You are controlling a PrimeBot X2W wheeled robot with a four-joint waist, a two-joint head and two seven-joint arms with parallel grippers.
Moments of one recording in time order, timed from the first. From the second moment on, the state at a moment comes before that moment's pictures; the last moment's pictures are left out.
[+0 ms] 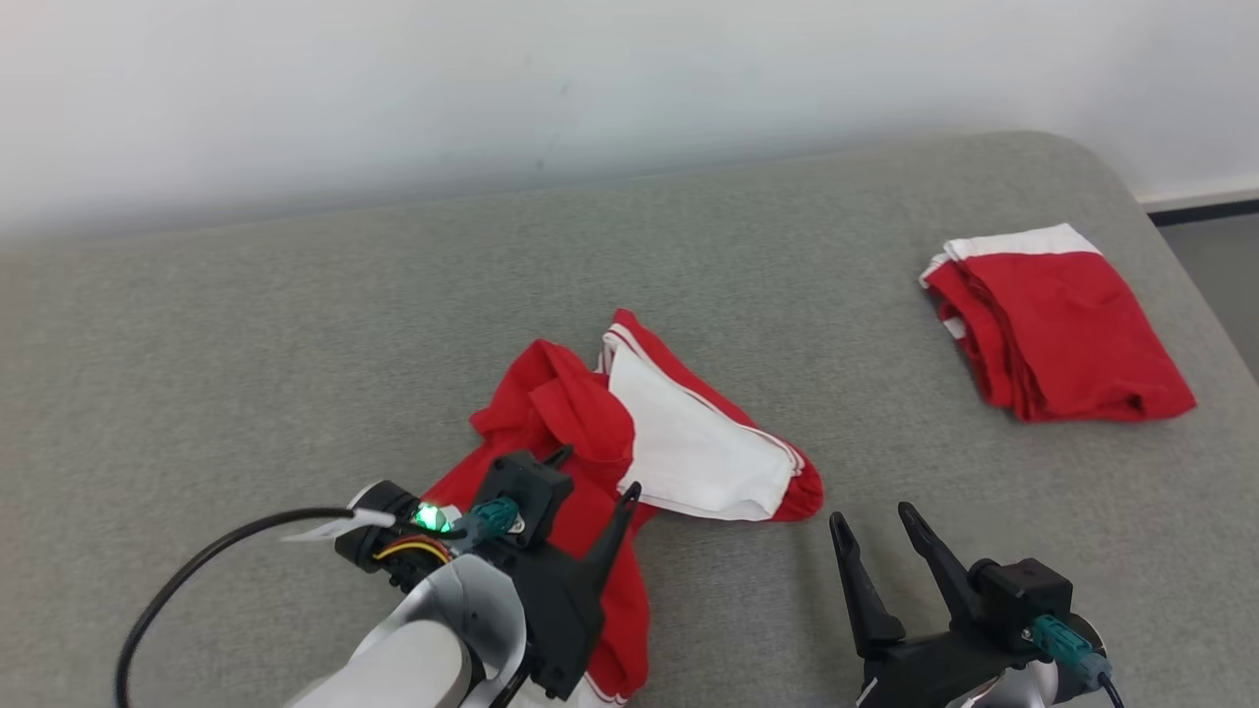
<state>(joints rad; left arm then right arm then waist) -0.57 0.38 -0.89 0.13 -0.58 0.13 0.21 -0.10 -0.05 0.15 0.27 0.20 0.13 -0.12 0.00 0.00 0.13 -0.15</state>
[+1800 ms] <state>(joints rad) -0.87 0.30 -0.47 0.07 -0.72 0.12 -0.23 -0.14 -0.05 0.13 0.33 0.22 0.13 -0.16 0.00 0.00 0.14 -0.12</state>
